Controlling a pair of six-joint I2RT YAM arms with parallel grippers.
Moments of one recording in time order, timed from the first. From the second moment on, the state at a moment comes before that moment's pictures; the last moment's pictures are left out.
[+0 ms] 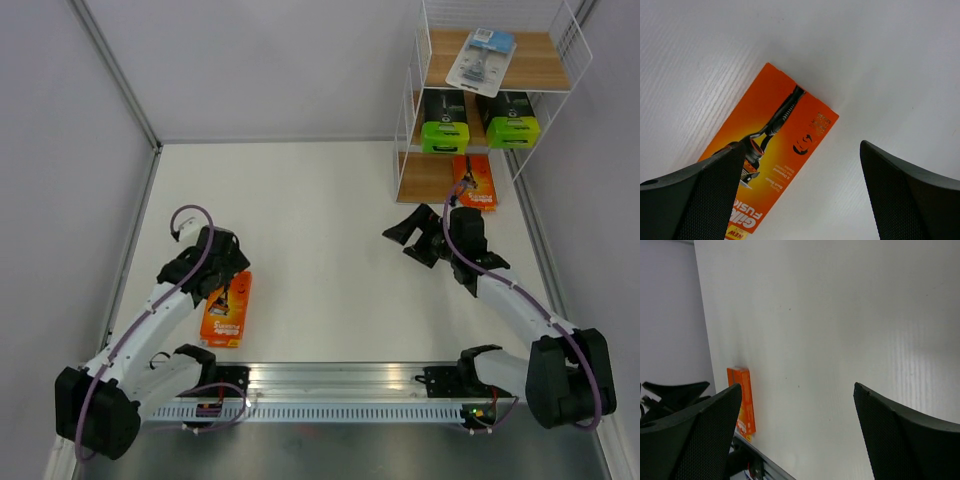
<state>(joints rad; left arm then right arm) -0.39 0.97 0.70 -0.72 -0.46 -0.90 0.16 1.16 0.60 -0.01 -0.38 0.87</state>
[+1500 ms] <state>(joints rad) -0.64 1.43 0.64 -0.18 -0.06 -0.95 0.59 1.40 0.69 -0.08 -0.29 0.83</state>
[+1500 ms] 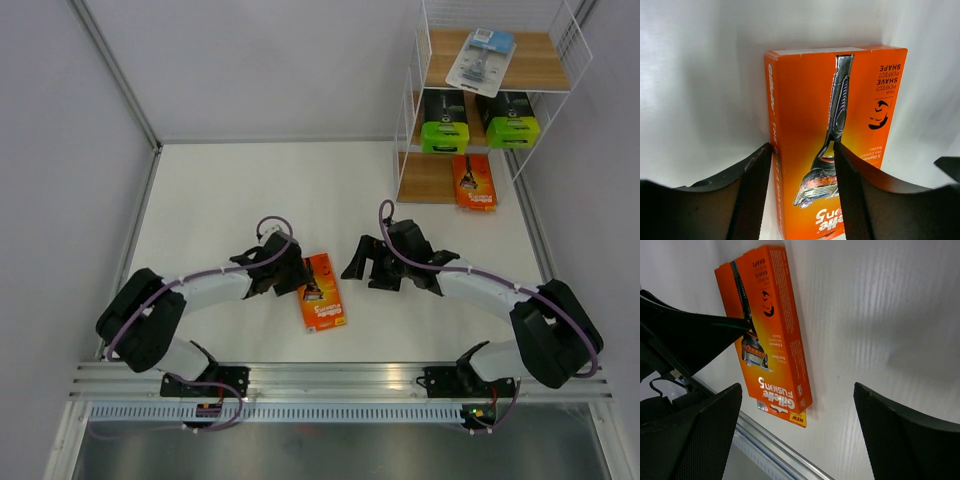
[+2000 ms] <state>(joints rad) -0.90 1.72 0.87 -0.07 -0.19 -1.42 0.40 1.04 0.49 -0.36 -0.33 0.86</state>
